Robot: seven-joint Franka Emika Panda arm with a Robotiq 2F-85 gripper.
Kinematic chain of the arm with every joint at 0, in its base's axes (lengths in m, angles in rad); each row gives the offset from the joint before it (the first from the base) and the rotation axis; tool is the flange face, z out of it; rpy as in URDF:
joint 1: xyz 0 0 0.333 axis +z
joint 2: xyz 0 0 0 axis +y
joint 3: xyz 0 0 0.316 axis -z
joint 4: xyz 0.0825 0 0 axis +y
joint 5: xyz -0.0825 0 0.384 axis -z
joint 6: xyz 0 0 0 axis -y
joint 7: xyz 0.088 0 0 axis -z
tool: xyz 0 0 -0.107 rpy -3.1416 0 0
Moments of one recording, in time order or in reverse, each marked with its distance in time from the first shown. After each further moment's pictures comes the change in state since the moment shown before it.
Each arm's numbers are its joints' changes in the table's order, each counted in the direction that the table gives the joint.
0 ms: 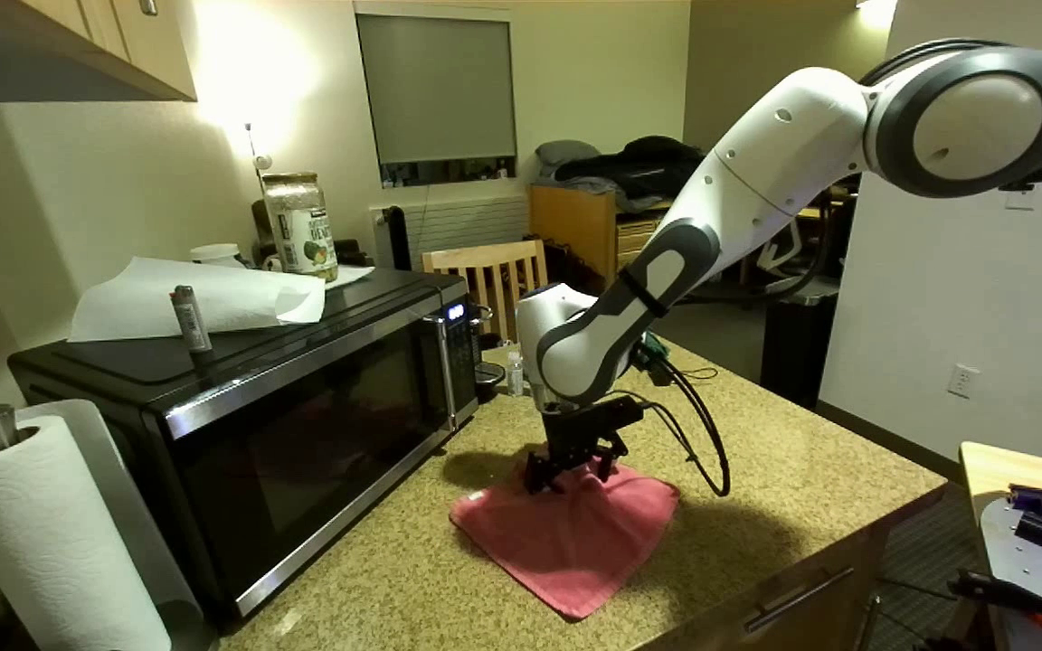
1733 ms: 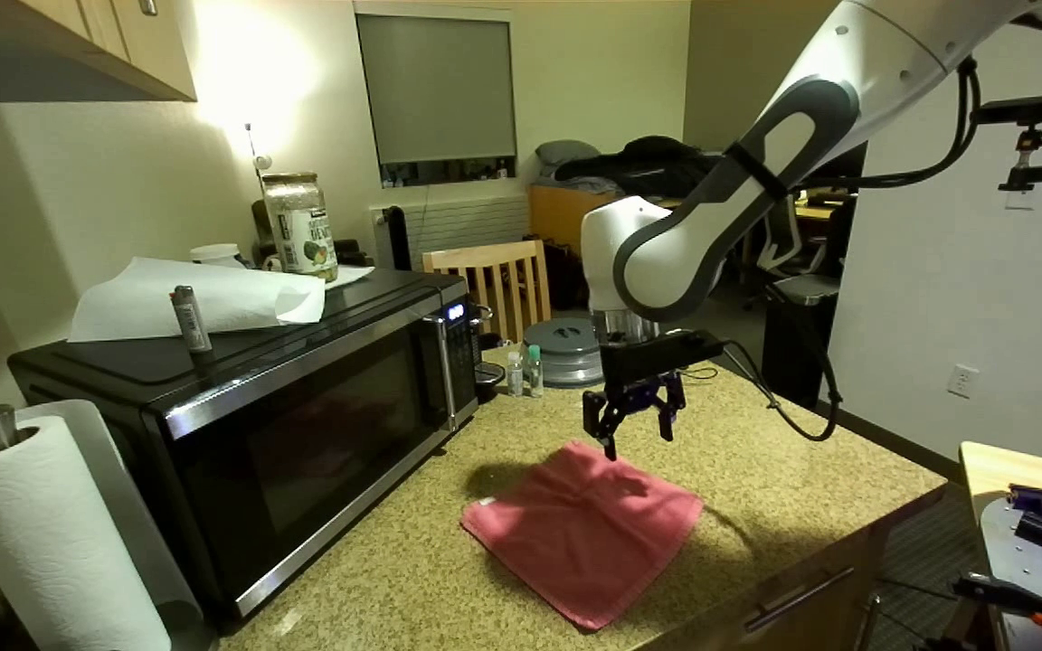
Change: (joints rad) arm 0.005 -0.470 0.007 0.479 -0.007 0.057 0.018
